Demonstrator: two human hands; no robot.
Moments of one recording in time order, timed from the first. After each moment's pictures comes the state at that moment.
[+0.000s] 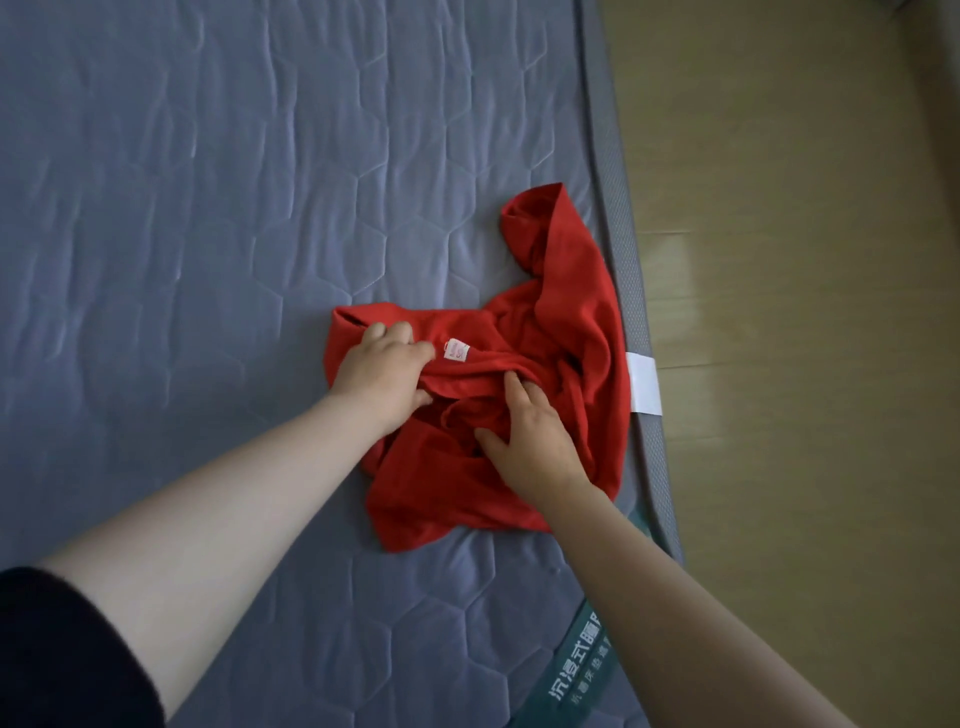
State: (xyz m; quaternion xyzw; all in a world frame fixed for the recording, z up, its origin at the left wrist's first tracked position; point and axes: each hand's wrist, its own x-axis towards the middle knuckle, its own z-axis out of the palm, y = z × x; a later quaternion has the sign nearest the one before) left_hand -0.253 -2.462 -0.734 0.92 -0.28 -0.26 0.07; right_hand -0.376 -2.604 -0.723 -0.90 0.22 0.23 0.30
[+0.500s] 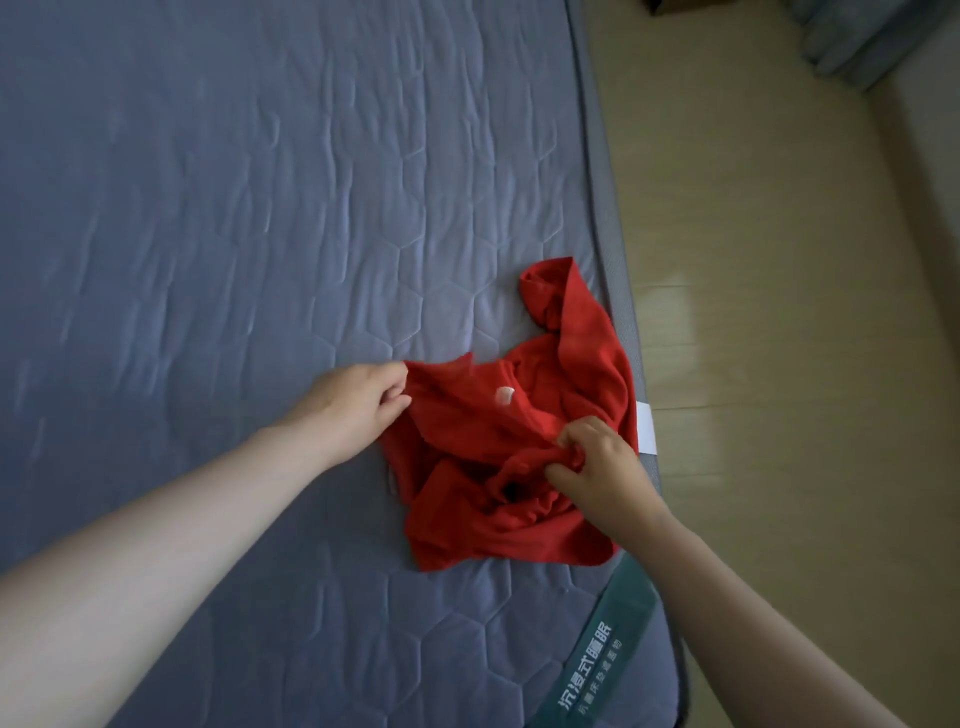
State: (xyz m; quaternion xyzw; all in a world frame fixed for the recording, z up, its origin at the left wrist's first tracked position) left_hand -0.230 -2.401 -0.676 0.91 -0.28 -0.26 0.16; right_hand -0.387 -2.634 -0.665 -0.91 0.20 0.15 0.34
